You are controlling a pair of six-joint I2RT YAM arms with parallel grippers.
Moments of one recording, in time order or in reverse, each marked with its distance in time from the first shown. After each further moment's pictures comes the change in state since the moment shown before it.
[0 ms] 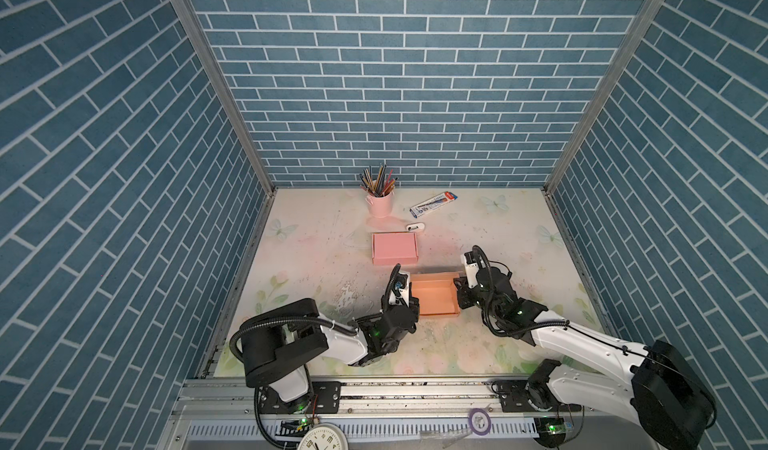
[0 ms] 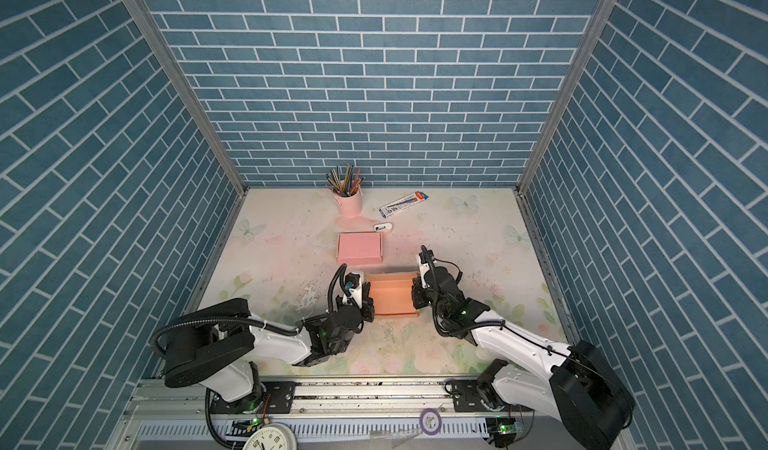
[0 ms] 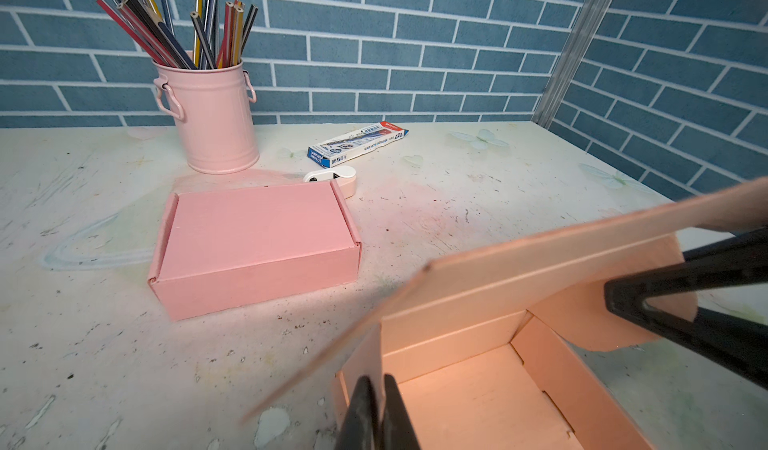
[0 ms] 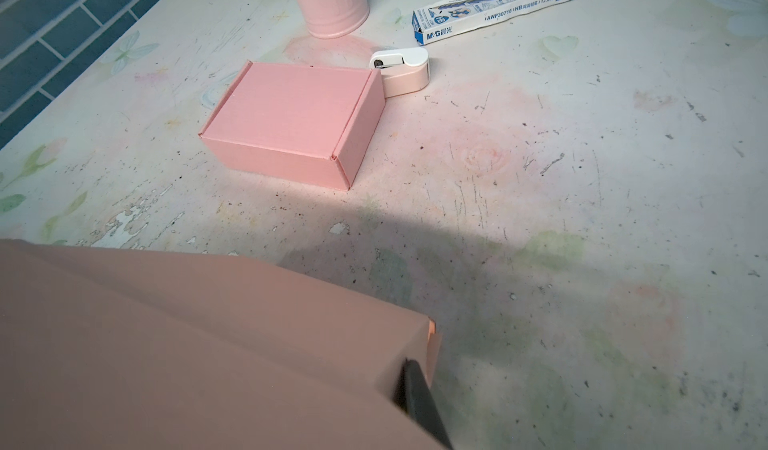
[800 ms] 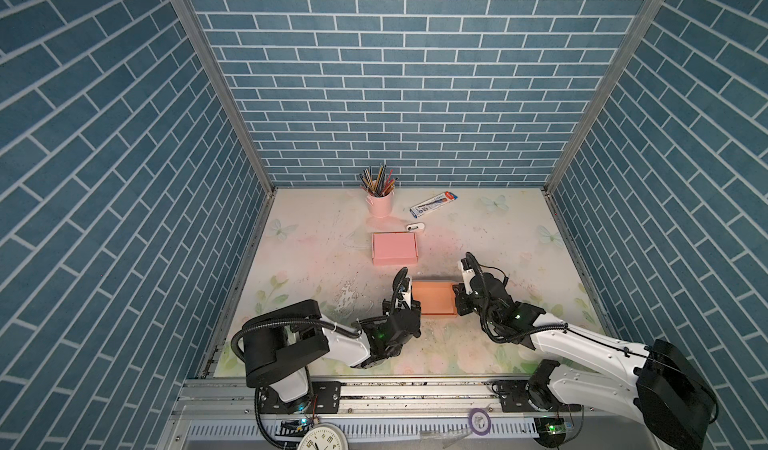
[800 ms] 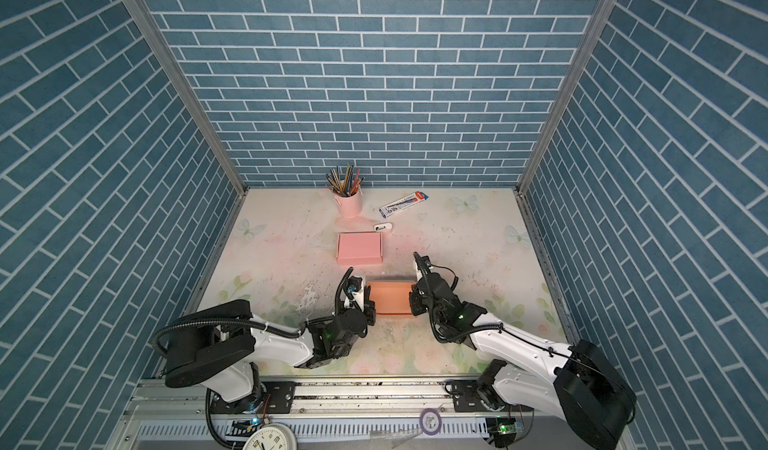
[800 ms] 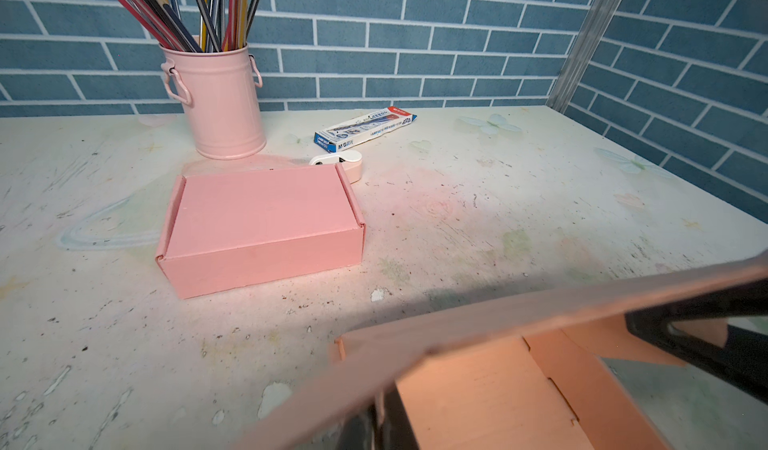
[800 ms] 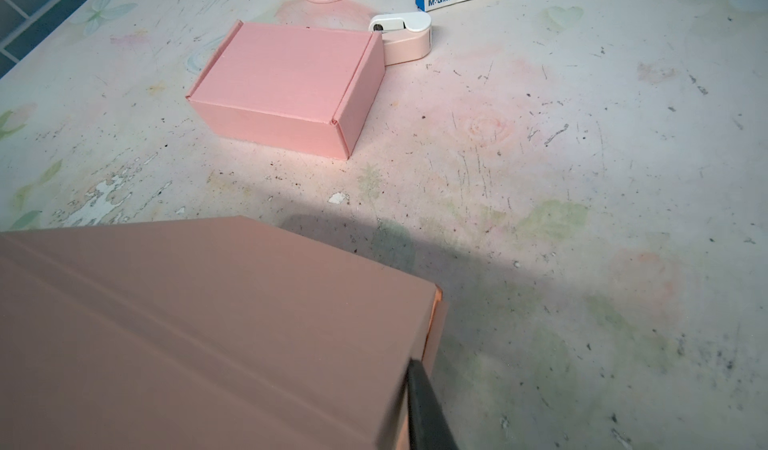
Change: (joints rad) left arm -0.037 0.013 0.020 -0.081 -0.048 -0.051; right arm 0.079 -0.010 -0.002 -0.076 0.085 0.025
